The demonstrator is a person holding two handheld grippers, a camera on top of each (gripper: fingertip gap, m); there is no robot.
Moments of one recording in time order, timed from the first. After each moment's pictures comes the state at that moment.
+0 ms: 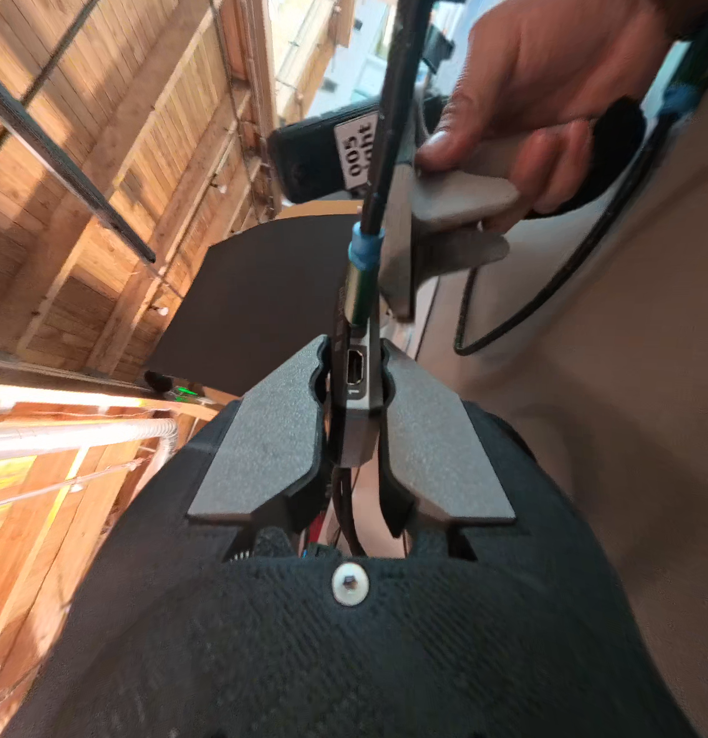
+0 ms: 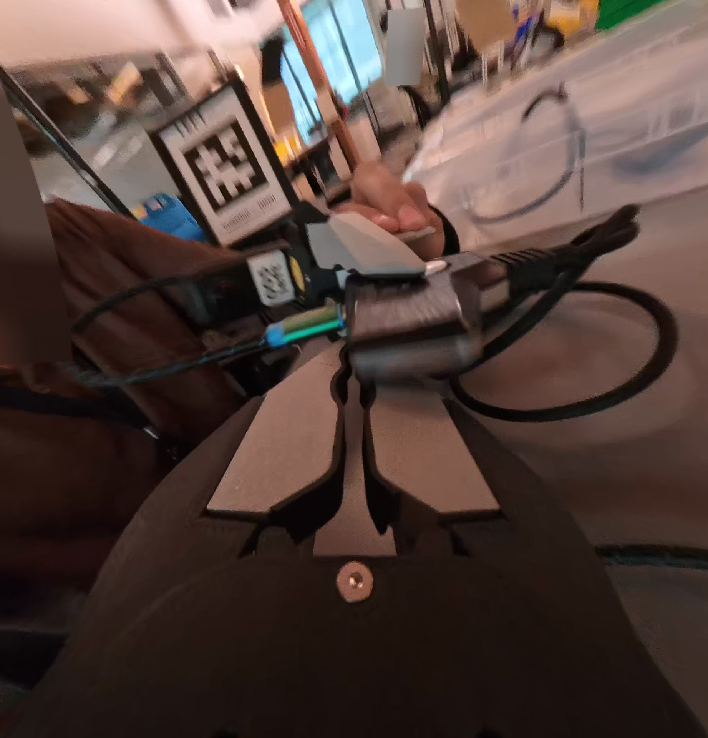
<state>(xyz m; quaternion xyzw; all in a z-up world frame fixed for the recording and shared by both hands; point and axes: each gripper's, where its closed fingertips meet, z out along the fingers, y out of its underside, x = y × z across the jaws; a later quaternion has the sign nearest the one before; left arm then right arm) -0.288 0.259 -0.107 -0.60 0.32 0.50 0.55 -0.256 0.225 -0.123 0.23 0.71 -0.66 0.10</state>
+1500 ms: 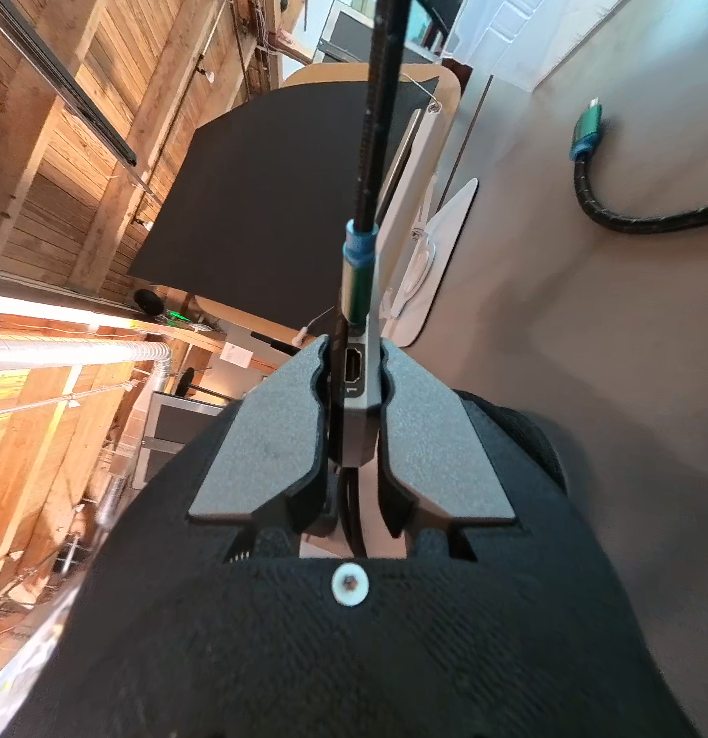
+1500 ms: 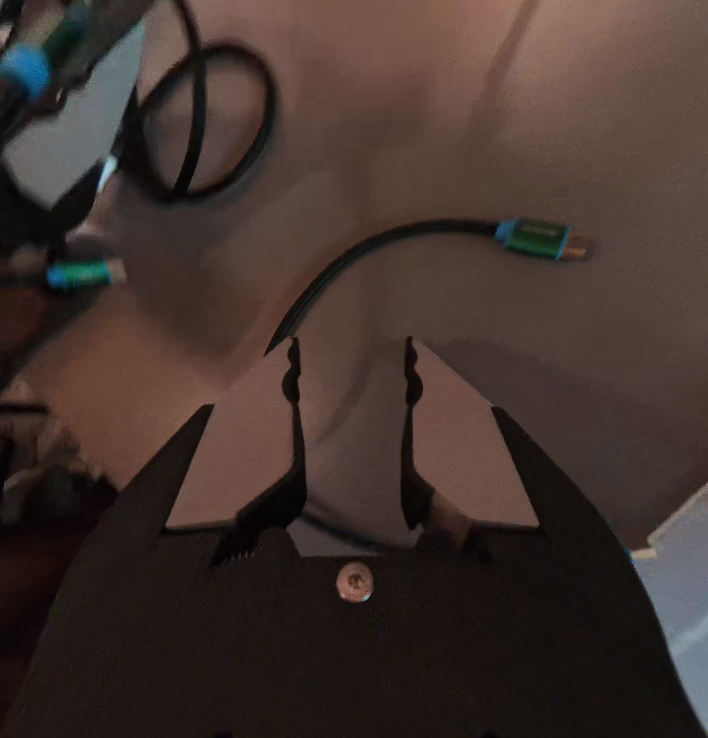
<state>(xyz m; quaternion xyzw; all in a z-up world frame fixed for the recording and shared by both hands) -0.361 0.248 -0.114 -0.65 0.24 0.51 0.50 -0.229 0.323 -0.184 0.68 0.65 -0.32 -0.12</state>
